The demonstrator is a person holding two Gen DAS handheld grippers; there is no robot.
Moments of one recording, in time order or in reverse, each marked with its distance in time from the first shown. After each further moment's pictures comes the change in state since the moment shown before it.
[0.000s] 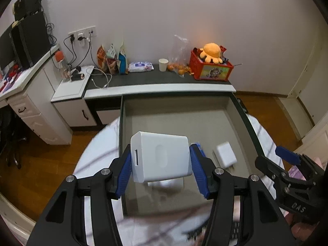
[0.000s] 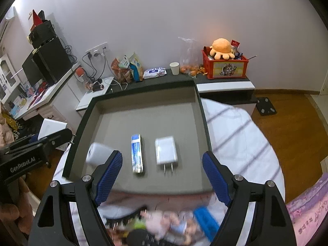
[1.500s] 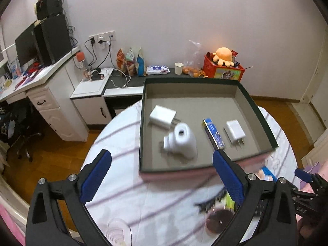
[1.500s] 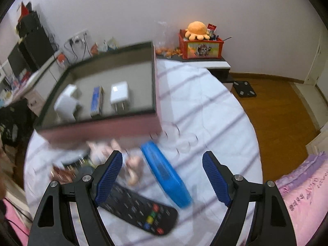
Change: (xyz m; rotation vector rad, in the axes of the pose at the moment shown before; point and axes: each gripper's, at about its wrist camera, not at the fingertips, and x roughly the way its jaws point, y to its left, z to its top) left arm -0.052 0.005 -0.092 -0.030 -0.076 0.120; right arm -0.027 -0.059 -0.100 0.011 0.090 -0.140
